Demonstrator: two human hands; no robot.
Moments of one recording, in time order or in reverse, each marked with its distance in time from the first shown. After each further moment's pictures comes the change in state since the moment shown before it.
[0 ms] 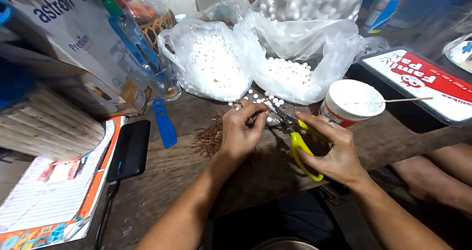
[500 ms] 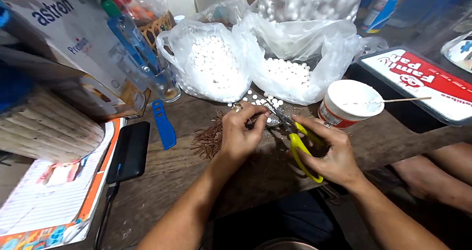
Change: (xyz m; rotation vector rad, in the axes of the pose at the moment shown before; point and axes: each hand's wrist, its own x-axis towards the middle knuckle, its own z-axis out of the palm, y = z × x) left_hand -0.001 0.001 0.000 -0.011 -0.014 -0.014; right_hand -0.001 -0.001 0.004 0.107 -0.022 0.038
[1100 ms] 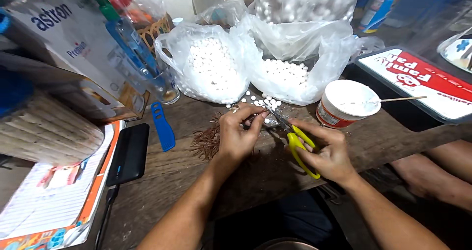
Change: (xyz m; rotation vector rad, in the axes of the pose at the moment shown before) left_hand -0.001 -0.001 0.001 -0.107 -0.008 -0.093; right_hand 0.000 0.007 0.007 0.204 0.008 -0.014
